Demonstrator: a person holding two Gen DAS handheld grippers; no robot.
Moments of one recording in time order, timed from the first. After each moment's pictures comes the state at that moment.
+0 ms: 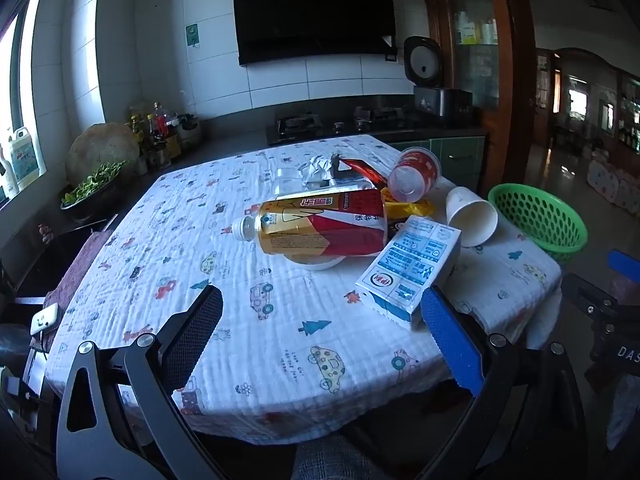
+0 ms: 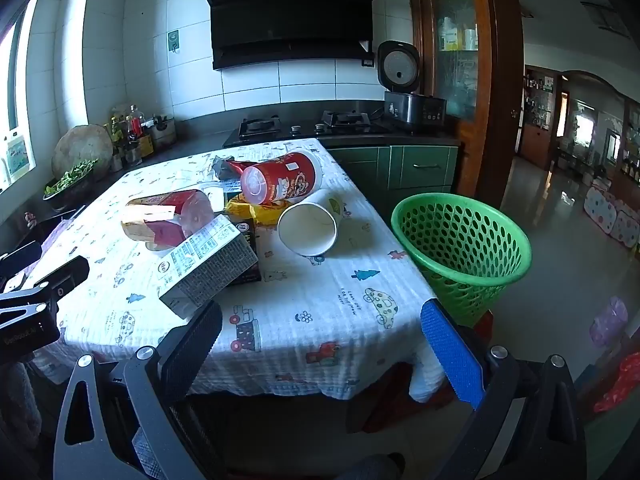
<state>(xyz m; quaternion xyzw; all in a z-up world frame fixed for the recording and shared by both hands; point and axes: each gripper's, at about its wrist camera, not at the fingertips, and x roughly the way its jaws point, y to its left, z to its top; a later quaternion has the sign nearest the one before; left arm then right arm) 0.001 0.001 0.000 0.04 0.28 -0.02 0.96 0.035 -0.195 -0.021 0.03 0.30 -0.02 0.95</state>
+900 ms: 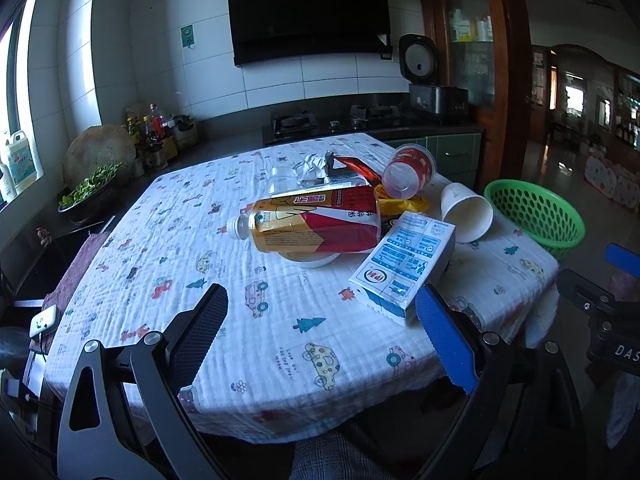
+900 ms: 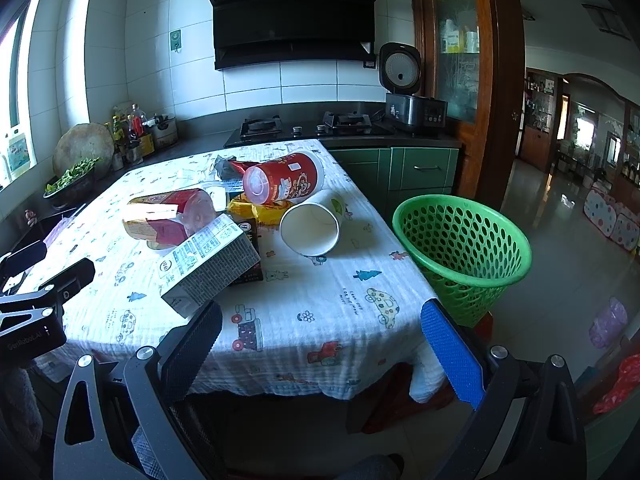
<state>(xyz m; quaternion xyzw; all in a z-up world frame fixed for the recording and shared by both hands) -0.002 -0.004 -0.001 0.05 0.27 -0.02 0.96 0.034 -0.195 -0.020 0.02 0.29 -0.02 0.96</state>
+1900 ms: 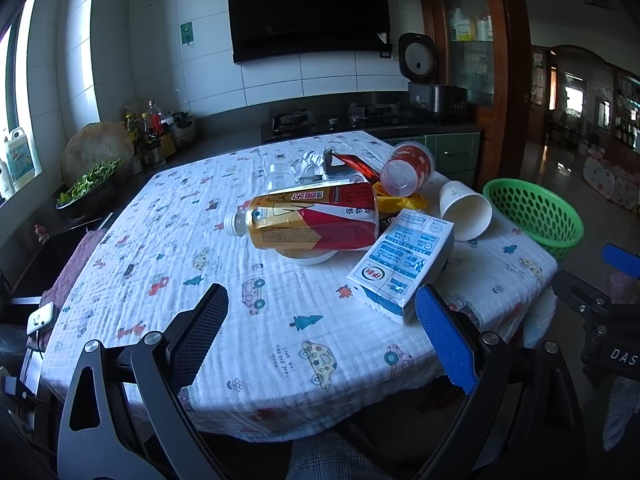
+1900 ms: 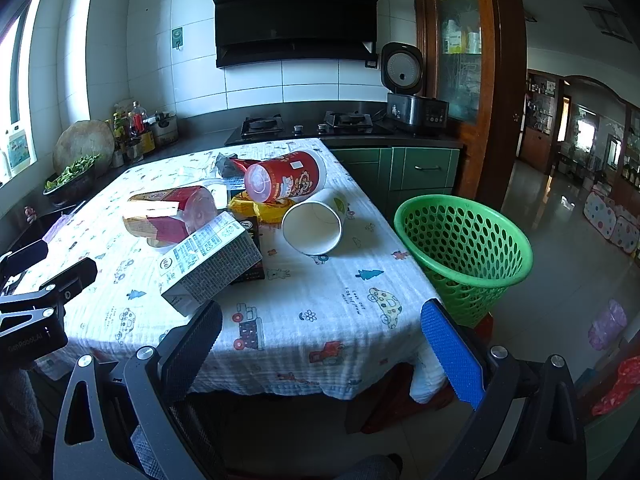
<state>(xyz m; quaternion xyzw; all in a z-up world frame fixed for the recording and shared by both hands) -0.001 -0.006 -0.005 0.05 0.28 -0.03 0.96 0.035 -0.191 -0.022 0.02 0.29 -0.02 0.96</state>
